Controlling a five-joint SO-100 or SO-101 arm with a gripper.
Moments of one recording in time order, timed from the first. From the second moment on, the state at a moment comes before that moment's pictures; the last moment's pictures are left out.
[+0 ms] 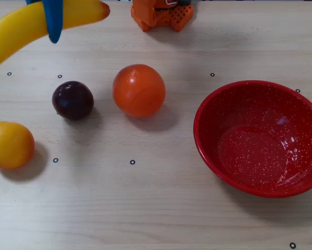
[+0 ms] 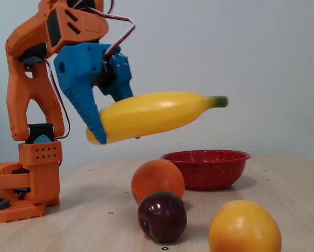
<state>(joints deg) 44.9 107.4 87.2 86.3 -79.5</state>
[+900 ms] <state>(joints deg) 11.2 98.0 77.3 86.7 -62.0</state>
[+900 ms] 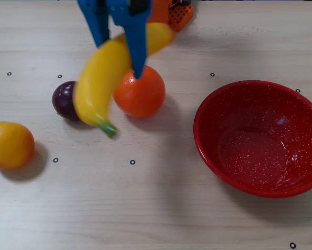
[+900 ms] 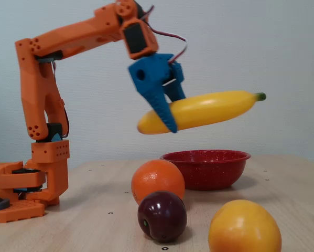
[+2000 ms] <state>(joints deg) -21.7 72.6 55.2 82.4 -43.1</state>
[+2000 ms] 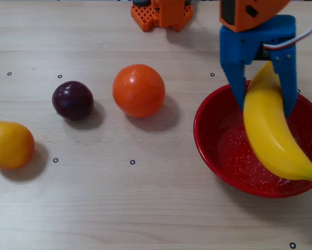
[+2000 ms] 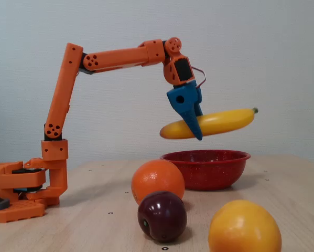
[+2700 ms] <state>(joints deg) -24.7 65.6 55.2 88.3 -42.9</state>
